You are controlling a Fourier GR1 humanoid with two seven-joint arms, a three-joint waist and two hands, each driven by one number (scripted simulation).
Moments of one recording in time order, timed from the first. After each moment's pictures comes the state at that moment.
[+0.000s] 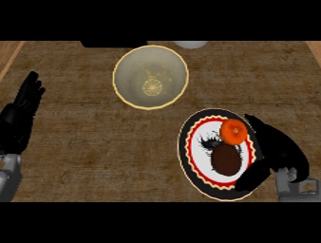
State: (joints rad) left arm -0.17 0.46 -0.09 -1.50 0.20 0.26 0.09; right arm -0.16 -0.28 0.27 -1.81 0.54 0.43 1.04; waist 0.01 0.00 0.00
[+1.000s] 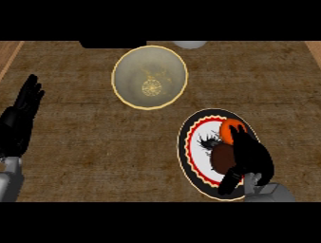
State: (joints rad) left arm -0.15 0.39 -0.01 -1.50 0.12 0.19 0.09; right arm -0.11 -0.13 0.33 -1.64 0.81 0.38 0.97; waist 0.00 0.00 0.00
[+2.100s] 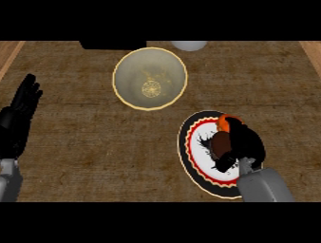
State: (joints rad) left arm -0.14 0.34 0.06 -1.57 0.05 0.13 0.14; right arm -0.21 -0.08 0.22 -1.39 0.89 0.25 0.77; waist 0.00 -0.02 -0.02
